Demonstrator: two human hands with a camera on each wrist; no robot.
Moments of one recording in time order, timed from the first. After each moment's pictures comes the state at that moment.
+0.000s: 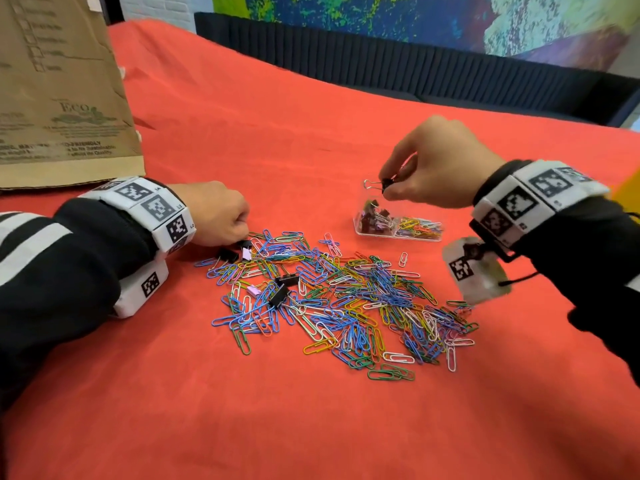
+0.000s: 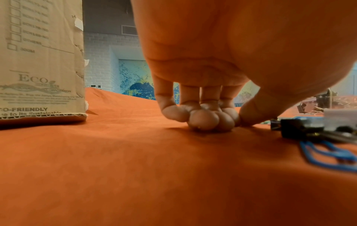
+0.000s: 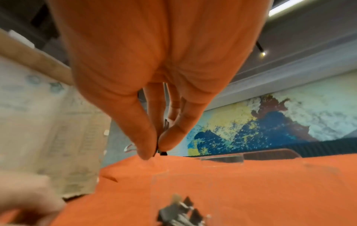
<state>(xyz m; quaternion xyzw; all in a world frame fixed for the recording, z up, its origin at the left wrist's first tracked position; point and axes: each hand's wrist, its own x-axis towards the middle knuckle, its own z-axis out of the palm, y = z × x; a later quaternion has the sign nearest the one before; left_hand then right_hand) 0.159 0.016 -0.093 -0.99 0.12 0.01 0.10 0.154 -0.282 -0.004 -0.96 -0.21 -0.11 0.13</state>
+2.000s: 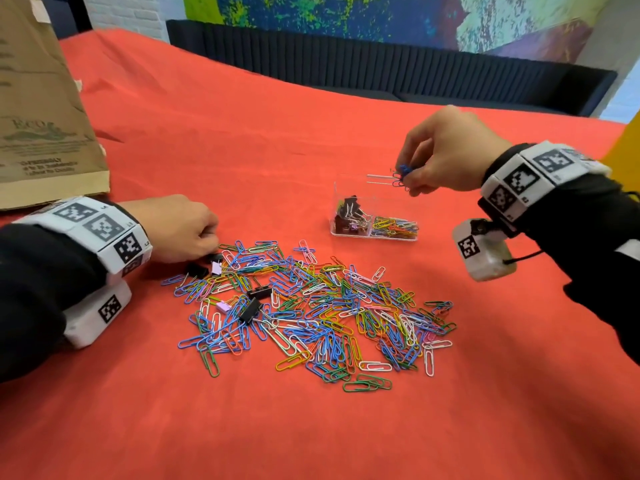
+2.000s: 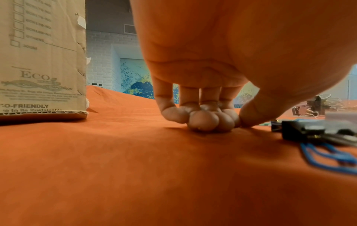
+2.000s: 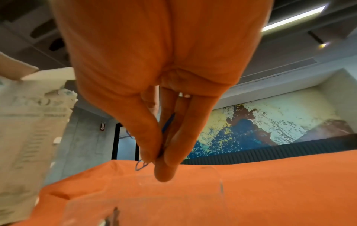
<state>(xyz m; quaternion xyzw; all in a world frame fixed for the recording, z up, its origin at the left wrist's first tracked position) 0.157 0.019 -0.089 -0.98 0.13 0.01 0.12 0.187 -0.337 0.000 -0.96 -0.16 -0.08 0.21</state>
